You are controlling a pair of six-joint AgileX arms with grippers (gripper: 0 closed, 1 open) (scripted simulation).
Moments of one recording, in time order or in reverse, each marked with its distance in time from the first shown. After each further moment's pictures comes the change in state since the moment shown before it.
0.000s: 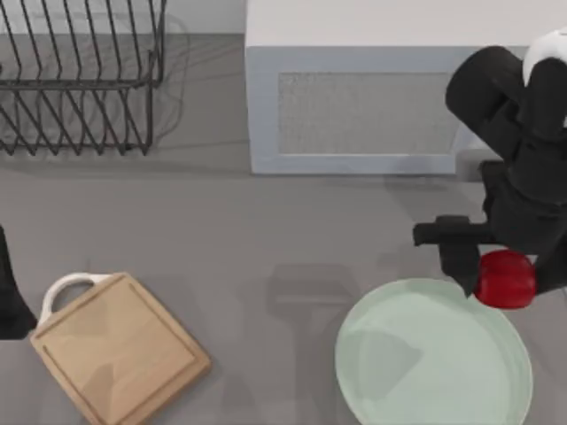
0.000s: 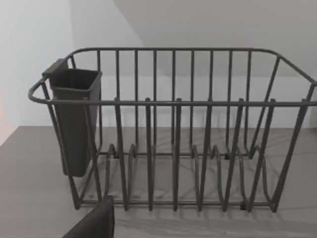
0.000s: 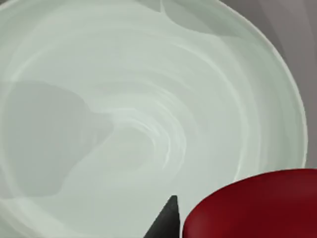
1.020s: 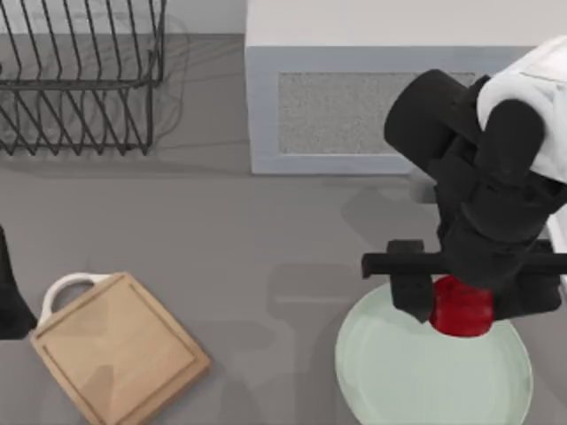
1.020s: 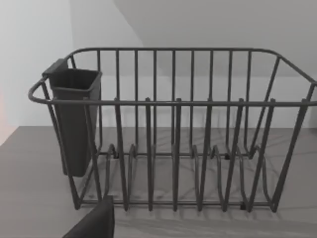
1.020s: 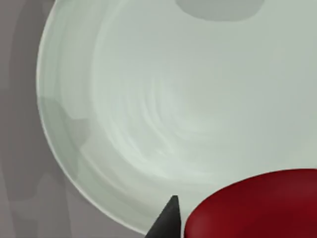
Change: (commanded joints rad) left arm 0.000 0.000 0.000 0.000 0.000 0.000; right arm 0.204 -0.069 -0.006 0.004 0.004 0.171
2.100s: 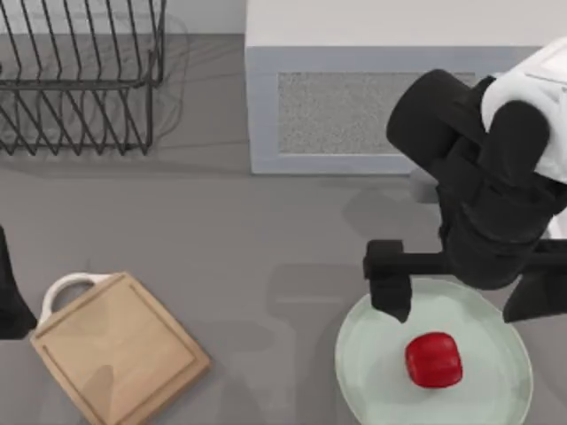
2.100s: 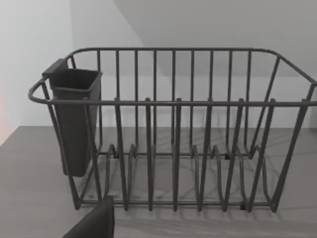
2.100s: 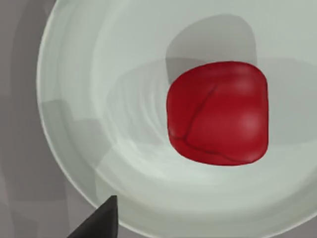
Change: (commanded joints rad) left arm 0.000 0.000 0.000 0.000 0.000 0.000; right arm -0.006 -0.008 -0.009 0.009 0.000 -0.006
